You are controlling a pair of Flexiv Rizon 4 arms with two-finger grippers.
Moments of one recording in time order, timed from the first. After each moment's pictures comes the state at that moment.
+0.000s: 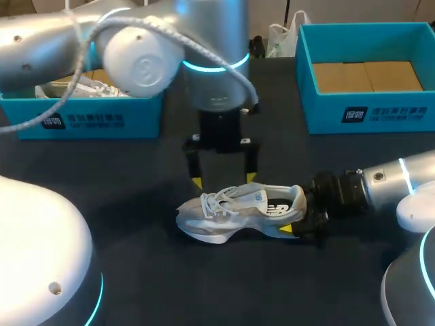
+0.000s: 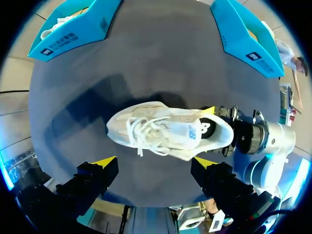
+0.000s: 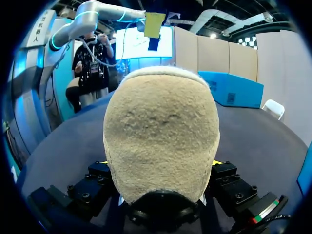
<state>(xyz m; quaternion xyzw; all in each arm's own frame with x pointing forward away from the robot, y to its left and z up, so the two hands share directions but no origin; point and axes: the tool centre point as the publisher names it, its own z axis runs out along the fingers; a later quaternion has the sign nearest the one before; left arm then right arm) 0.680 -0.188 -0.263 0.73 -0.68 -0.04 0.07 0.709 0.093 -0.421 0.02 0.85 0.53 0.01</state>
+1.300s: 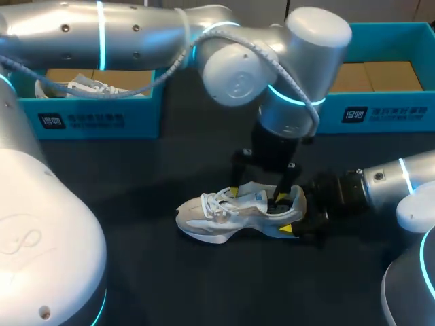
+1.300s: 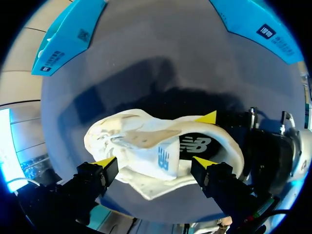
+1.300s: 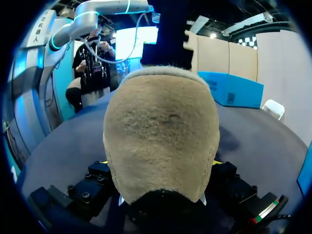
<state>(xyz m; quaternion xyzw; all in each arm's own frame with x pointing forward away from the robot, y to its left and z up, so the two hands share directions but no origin) 0.693 -0.251 -0.335 0.70 -0.70 -0.12 -0.03 0.709 0.093 -0.421 0.02 0.85 0.53 0.01</state>
